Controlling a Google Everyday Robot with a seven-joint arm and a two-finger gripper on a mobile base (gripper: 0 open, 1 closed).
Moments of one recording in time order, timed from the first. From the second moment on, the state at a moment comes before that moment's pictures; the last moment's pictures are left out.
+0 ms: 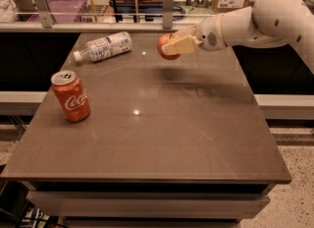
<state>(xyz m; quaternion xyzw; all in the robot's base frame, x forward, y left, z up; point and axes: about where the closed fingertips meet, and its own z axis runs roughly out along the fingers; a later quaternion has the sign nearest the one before) 0.688 -0.062 0.914 -0.43 0.73 0.28 0.46</state>
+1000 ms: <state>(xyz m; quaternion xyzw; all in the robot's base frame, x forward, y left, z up) 0.615 0.008 0.915 -0.48 0.68 0.31 0.46</state>
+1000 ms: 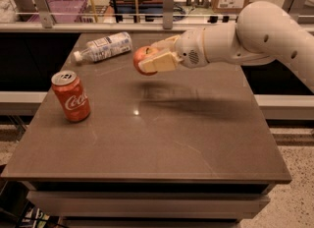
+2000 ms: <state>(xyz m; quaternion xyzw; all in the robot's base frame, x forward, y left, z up) 0.547 0.052 0.895 -0.47 0.68 0.33 0.46</state>
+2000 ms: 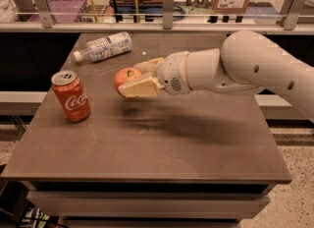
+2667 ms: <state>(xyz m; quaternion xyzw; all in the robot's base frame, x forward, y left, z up) 0.527 0.075 0.881 -0.47 0.68 0.34 0.44</state>
